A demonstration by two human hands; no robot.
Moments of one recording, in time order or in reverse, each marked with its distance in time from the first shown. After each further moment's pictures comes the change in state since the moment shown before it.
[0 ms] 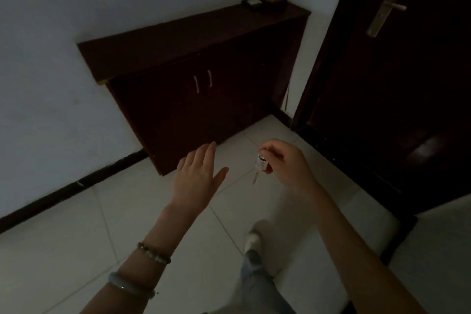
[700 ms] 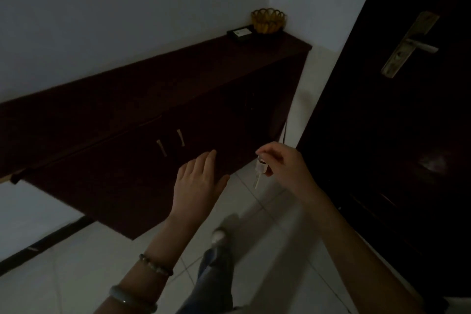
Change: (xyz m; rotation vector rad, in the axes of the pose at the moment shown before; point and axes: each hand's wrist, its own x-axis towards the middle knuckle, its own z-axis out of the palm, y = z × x) left_hand 0.358 0.017 0.095 -0.013 -0.001 -0.040; right_hand 0.358 0.075 -0.112 0.033 -0.040 -0.038
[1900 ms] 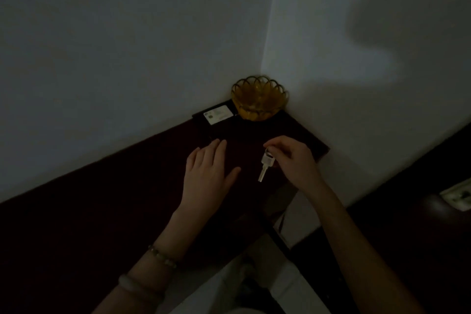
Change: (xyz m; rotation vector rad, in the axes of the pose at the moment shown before) left_hand 0.600 0.015 0.126 0.048 0.070 0.022; right_hand 0.577 0.115 -0.180 -0.109 0.074 -0.078
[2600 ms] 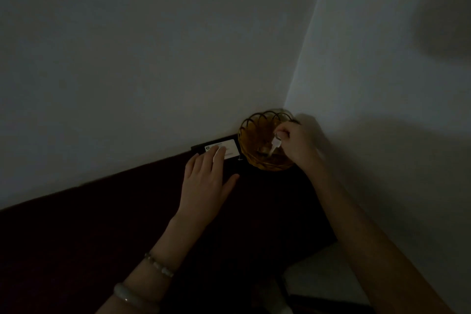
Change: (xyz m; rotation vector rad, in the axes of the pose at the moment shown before) left_hand 0.139 -0.001 0.052 0.051 0.056 -0.189; right_hand 0.252 0.081 -0.010 -0.289 -0.162 0.040
